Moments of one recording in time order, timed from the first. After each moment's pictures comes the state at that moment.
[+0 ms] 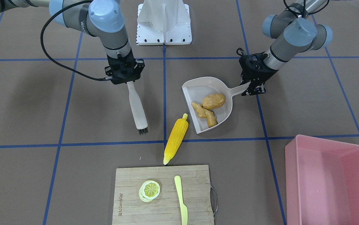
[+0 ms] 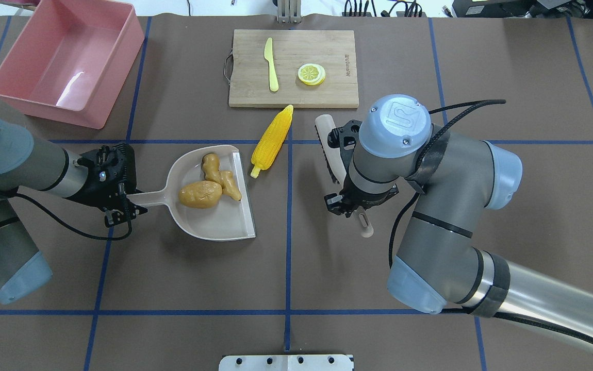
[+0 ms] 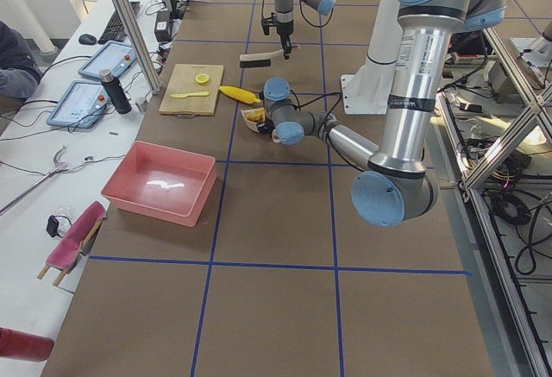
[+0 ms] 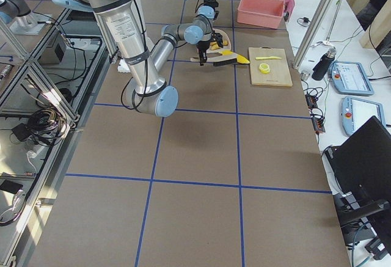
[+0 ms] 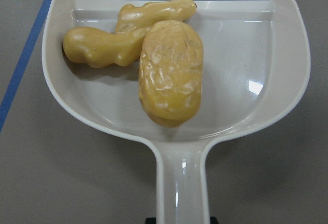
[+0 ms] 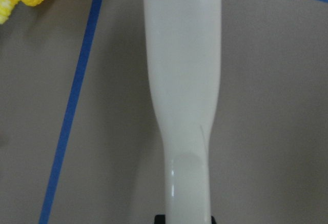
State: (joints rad) left arm -0.70 -1.74 -1.79 -2.17 -2.10 0.15; right arm 0.55 -0.98 1.82 -1.73 1.97 0.87
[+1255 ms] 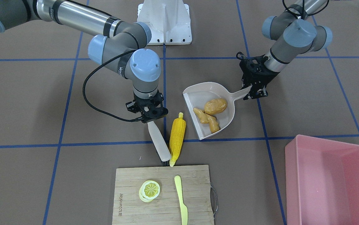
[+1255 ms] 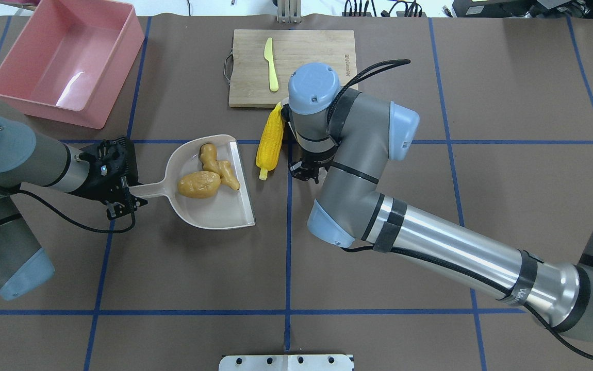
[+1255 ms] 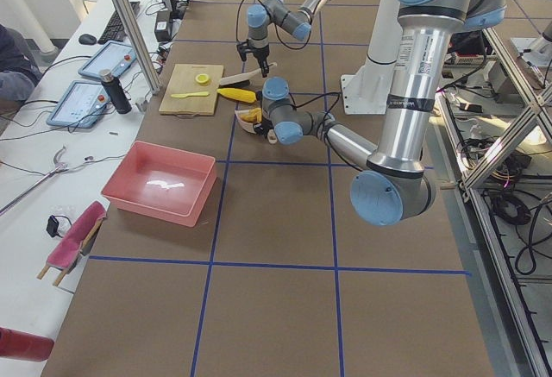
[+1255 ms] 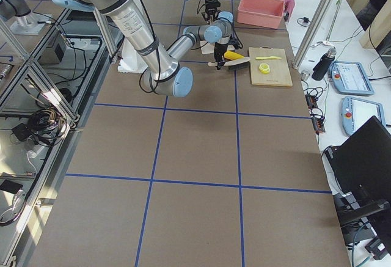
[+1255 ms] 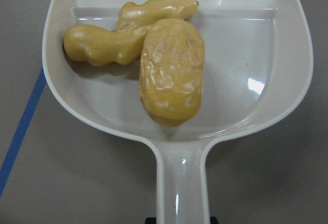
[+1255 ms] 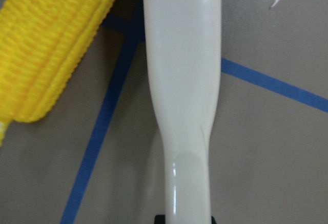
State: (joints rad) left arm -0.70 -1.75 -1.78 -2.17 -2.06 0.13; right arm 0.58 -0.68 1.35 -1.68 1.96 0.73
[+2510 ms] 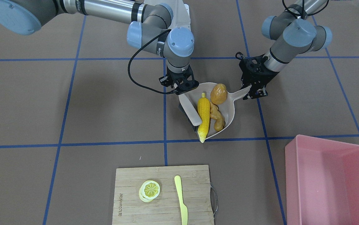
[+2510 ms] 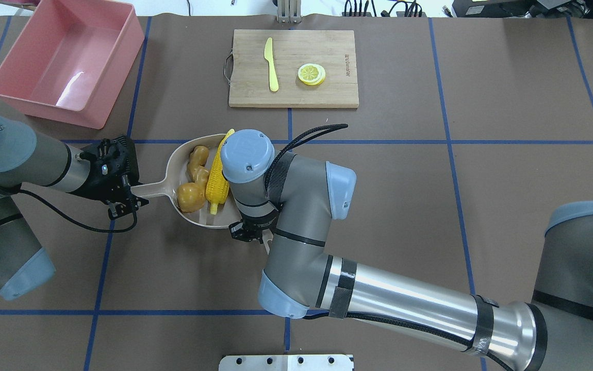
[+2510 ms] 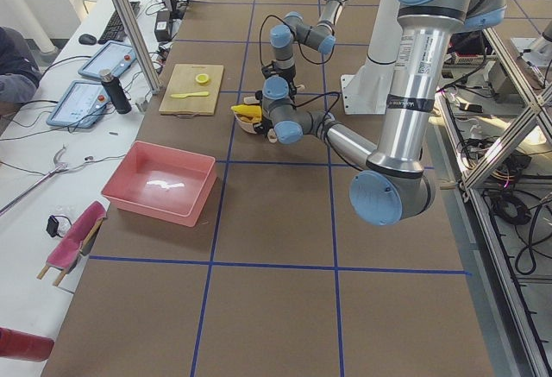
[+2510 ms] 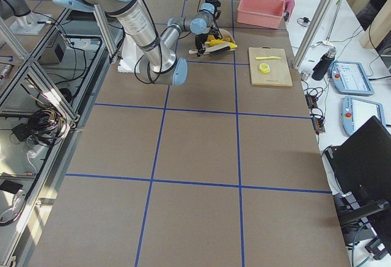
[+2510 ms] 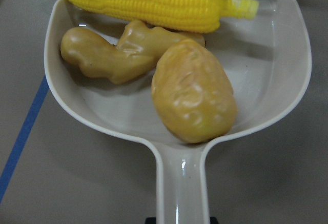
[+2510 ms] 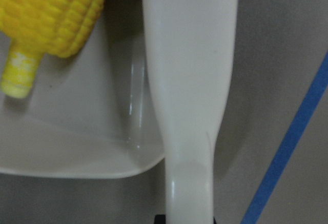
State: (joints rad) left arm -0.70 -1.75 -1.78 -2.17 -2.06 0.11; right arm 0.40 -0.61 1.33 -1.62 1.99 0.89
